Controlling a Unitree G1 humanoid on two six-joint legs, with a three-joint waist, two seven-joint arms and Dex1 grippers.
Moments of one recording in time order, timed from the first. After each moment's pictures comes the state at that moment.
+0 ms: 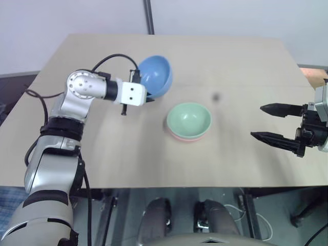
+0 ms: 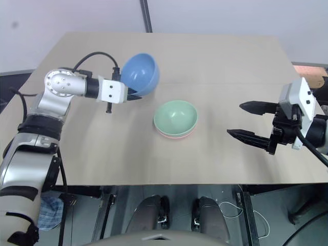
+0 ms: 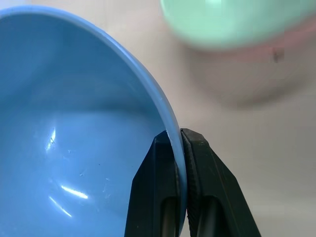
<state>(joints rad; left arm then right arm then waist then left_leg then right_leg) -0.98 0.74 -0.23 0.62 0.12 -0.55 -1.29 -0.11 -1.04 -0.50 -0.59 0.93 0.85 0.92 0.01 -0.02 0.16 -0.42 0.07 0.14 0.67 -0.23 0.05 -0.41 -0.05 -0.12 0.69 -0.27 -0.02</state>
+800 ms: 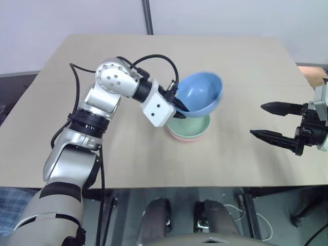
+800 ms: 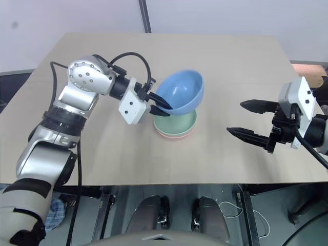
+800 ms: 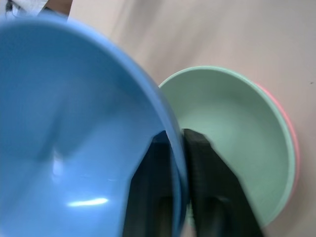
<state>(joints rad) -1.04 0.63 -0.36 0.36 -0.04 -0.63 -1.53 -0.11 -1.03 -0.50 -0.60 0.93 0.85 0.88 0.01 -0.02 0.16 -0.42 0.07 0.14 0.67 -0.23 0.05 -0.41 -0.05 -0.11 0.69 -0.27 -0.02</state>
